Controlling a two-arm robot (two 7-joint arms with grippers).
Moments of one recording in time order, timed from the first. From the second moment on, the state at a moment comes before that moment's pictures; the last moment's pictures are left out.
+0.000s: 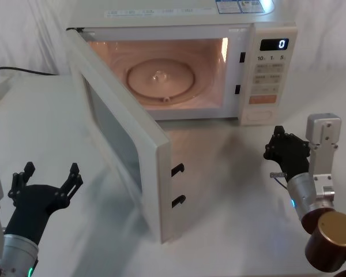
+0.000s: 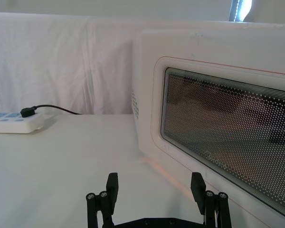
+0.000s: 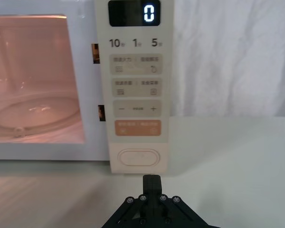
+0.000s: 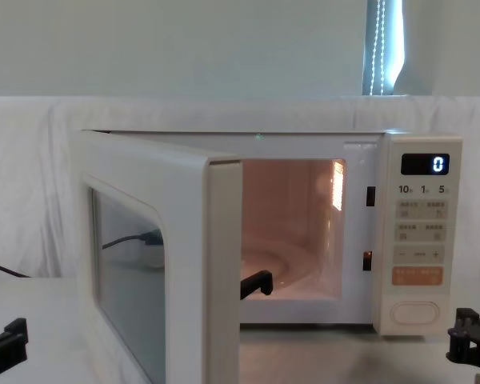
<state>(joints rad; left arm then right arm) 0.27 0.24 0.04 -1.85 -0.25 -0.02 -0.02 0.19 -0.04 -0.06 -1.28 -0.02 -0.13 0.01</state>
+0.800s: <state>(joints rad) 0.27 0.24 0.04 -1.85 -0.25 -0.02 -0.02 0.17 -0.05 -0.04 -1.26 -0.02 -0.19 -0.01</state>
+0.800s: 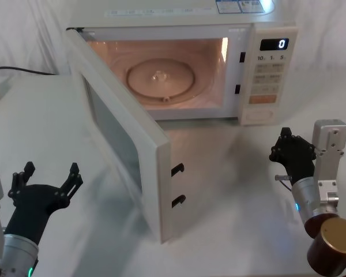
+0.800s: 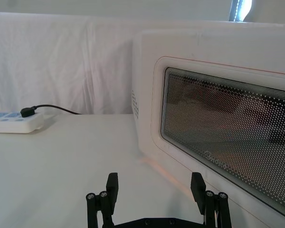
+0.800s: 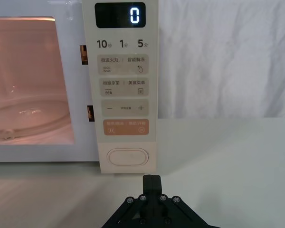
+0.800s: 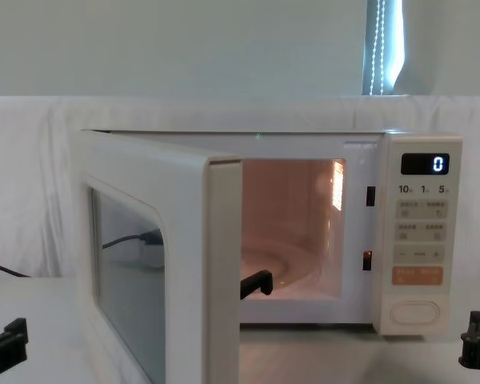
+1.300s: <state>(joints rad) 0.27 0.24 0.04 -1.85 -0.25 -0.02 -0.02 0.17 -0.05 -0.04 -1.26 -0.02 -0.19 -0.01</state>
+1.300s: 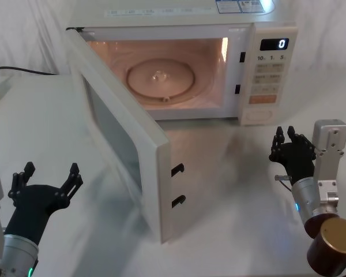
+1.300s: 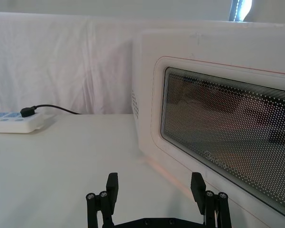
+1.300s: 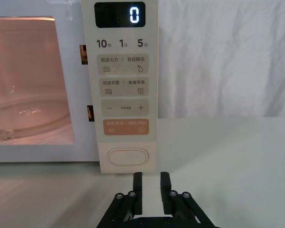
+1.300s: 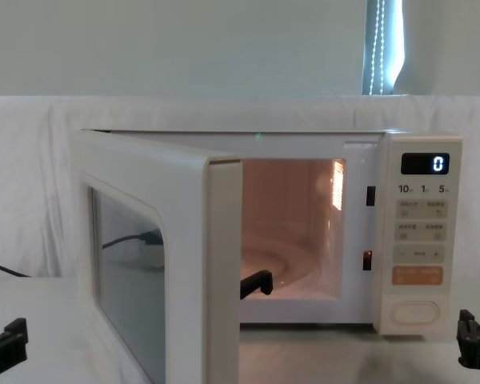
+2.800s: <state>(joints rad) 0.27 0.24 0.04 -1.85 -0.25 -0.02 -0.02 0.17 -0.05 -0.04 -1.26 -0.02 -0.19 -0.01</state>
